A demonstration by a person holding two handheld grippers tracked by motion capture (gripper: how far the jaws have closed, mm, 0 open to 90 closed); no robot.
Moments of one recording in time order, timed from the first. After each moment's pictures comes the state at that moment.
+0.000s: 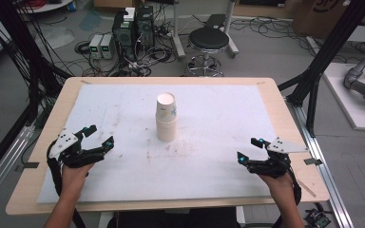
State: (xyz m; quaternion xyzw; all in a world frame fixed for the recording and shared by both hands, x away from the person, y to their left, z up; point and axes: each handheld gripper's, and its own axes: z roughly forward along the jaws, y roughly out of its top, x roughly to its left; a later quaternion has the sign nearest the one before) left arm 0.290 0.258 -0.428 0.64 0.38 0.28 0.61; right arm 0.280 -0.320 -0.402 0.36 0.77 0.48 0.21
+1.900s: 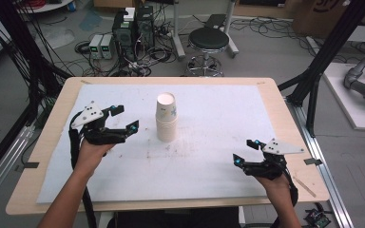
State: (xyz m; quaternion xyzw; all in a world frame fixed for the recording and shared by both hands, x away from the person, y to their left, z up) left arm 0.334 0.193 -0.357 0.69 0.30 0.21 0.62; right arm 0.276 -0.308 -0.402 0.35 0.78 0.48 0.20
